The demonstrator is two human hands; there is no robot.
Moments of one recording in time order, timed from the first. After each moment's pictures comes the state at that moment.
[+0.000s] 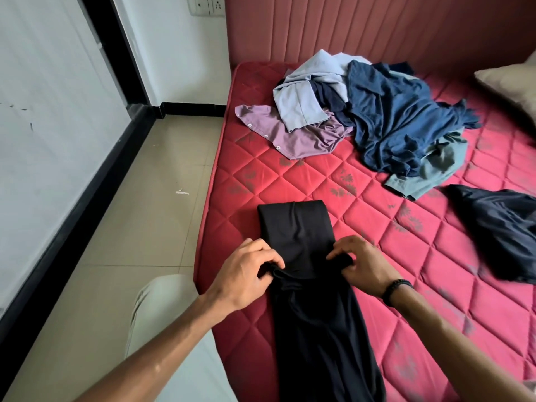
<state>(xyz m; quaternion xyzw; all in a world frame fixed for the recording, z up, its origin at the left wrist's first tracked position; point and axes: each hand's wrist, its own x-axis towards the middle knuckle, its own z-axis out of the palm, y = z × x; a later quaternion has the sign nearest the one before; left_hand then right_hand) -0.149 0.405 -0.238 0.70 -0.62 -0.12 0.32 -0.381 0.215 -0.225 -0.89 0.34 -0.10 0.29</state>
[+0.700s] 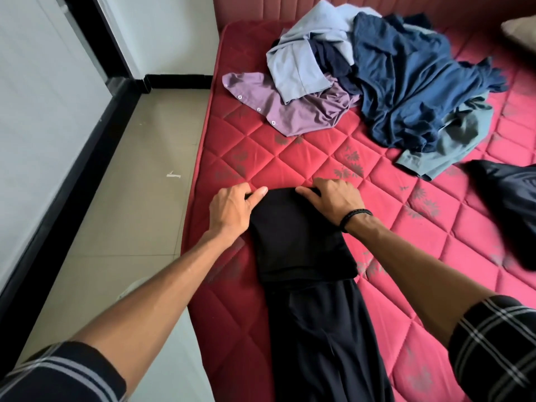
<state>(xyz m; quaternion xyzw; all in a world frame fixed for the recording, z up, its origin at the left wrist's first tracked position) -0.081 0.288 -0.263 0.86 -0.42 -0.05 0.28 -0.266 0.131 -0.243 -0.91 0.39 -0.04 0.11</state>
